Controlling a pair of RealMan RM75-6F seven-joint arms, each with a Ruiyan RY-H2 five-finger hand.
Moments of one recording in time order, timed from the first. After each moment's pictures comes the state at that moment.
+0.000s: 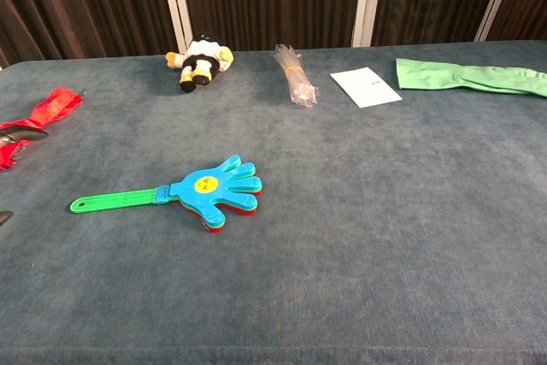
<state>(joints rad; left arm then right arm) -0.28 -1.43 -0.01 -1.31 1.61 1.27 -0.11 0.10 -1.16 0.00 -1.58 -1.61 1.47 -0.03</state>
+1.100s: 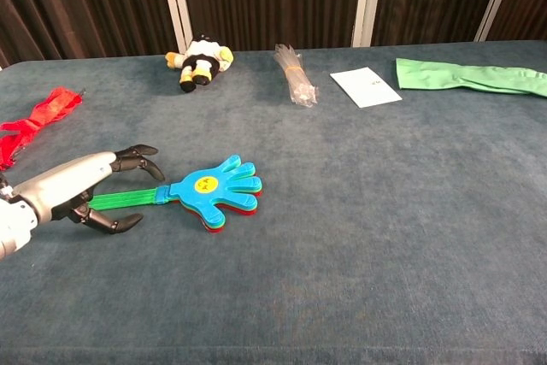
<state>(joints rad) -0.50 -1.71 -0.10 -1.17 1.43 1.02 -0.10 0.10 -1.15 -0.01 -1.58 -1.61 1.45 0.01</state>
